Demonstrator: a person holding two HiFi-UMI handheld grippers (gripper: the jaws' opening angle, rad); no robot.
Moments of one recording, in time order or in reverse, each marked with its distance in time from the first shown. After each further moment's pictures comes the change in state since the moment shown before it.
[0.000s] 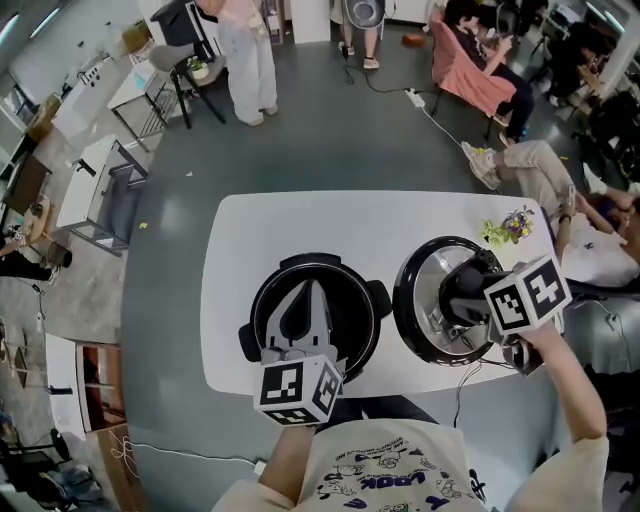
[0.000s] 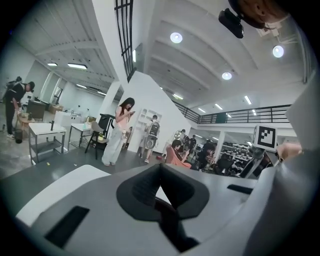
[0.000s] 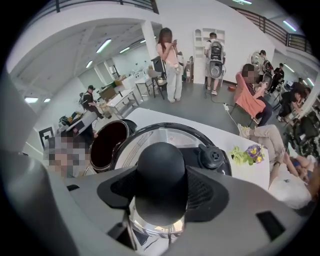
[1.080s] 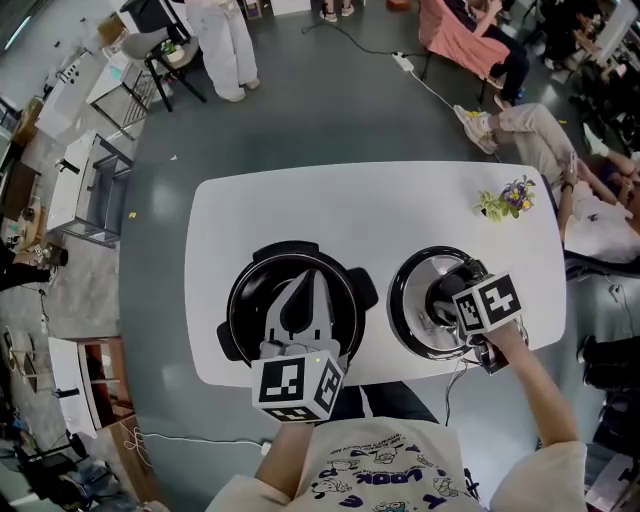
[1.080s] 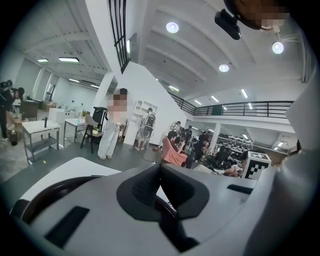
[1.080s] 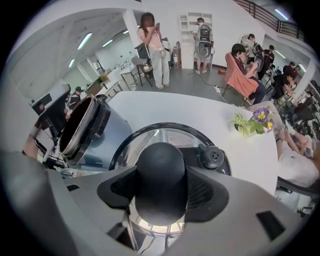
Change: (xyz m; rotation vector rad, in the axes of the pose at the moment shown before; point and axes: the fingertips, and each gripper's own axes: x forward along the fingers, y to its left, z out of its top) left arm 0.052 -0.059 -0.042 0.033 0.105 -0.046; right arm 0.089 -0.083 -0.080 0.123 0.117 -0.068
